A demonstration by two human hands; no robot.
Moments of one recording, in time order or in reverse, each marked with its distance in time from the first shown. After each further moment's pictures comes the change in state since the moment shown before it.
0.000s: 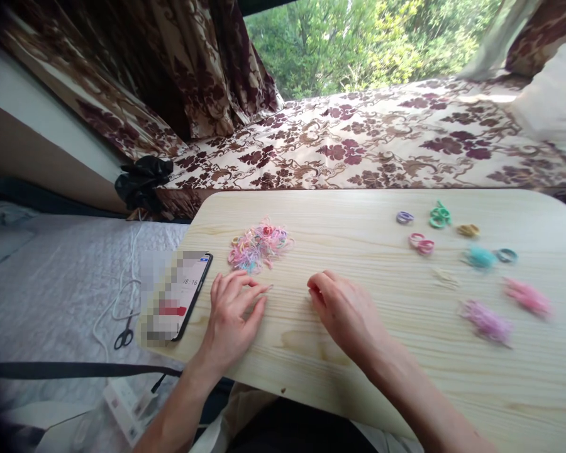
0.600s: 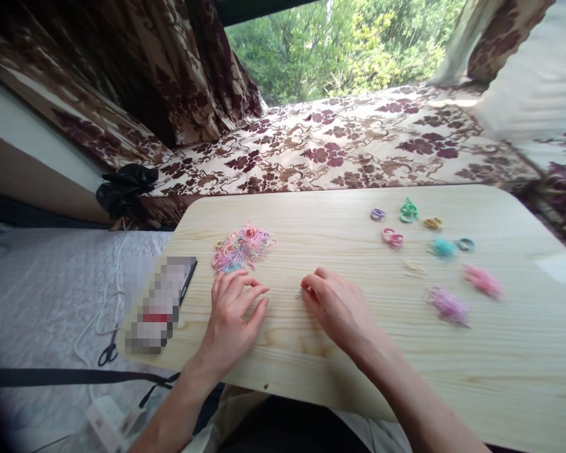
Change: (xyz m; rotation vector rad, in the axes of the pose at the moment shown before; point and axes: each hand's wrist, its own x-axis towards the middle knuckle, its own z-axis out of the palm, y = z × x) left_hand 0.010 0.026 0.008 -0.049 -0.020 0.096; right_hand -0.011 0.013 -0.007 -0.031 -0.017 0.071
